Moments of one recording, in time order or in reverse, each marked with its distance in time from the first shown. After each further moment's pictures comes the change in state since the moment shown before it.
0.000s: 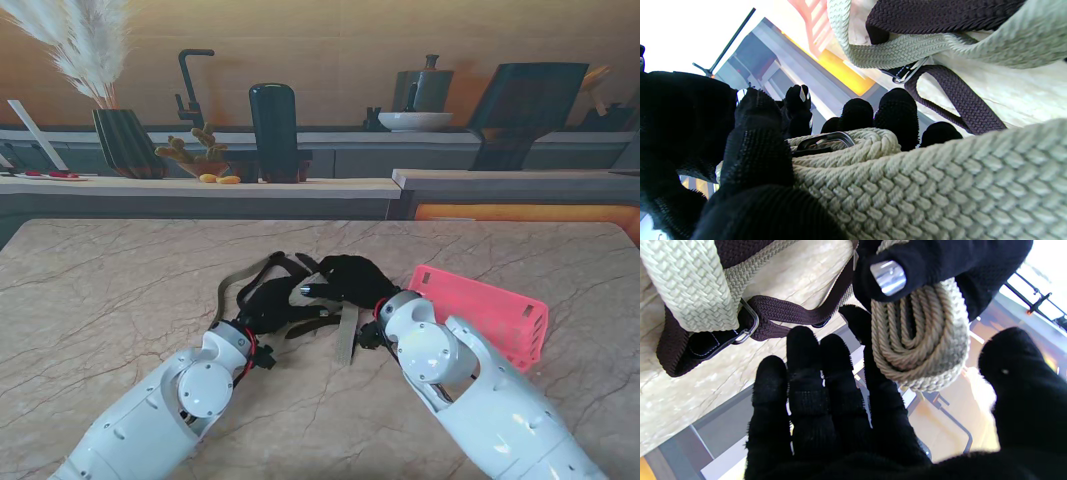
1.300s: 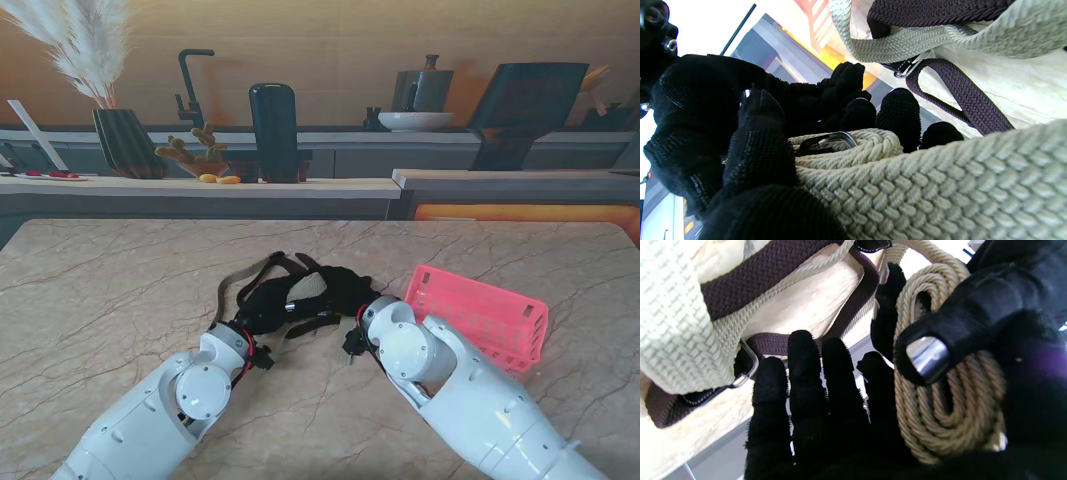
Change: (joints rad) left arm 0.013 0.003 -0.012 -0.012 0.014 -0.009 0.014; right arm 0.084 -0.029 -0.111 0.126 0.043 -0.005 -0.015; left_hand 0.020 0.009 -0.009 0.000 -0.003 -0.002 0.013 0.002 0.010 0.029 0.000 0.015 0.009 0.017 0.005 0.001 0.005 0.006 0.000 0.000; right_hand 0.002 -0.103 -0.039 -0.008 -0.060 0.017 -0.090 -0.021 -0.027 -0.010 -0.098 -0.061 -0.033 0.002 -0.169 -0.085 -0.012 0.004 -0.061 -0.011
